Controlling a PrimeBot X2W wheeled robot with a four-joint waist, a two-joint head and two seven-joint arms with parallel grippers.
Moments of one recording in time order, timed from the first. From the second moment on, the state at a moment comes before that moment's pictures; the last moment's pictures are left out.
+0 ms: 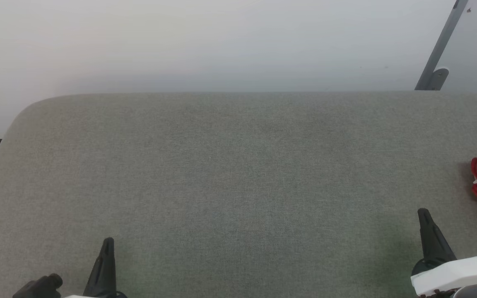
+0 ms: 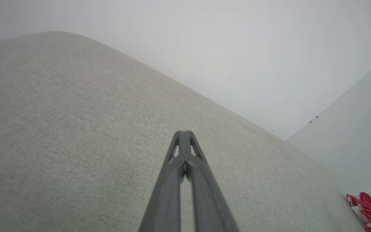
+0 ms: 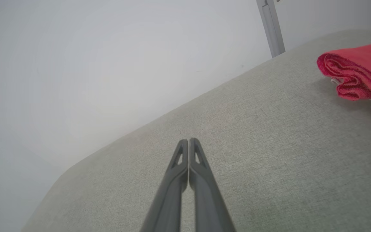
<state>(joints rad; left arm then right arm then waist) 0.14 0.07 0.10 0.14 -0.60 -0.13 -0.17 0.03 -0.14 -0.07 0.18 0.70 0.13 -0.11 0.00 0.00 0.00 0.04</state>
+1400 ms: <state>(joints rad) 0.02 0.07 0.09 0.19 -1.12 -0.13 -0.03 -0.03 -0.09 -0.10 0.21 1.16 0.13 0.00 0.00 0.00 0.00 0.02</state>
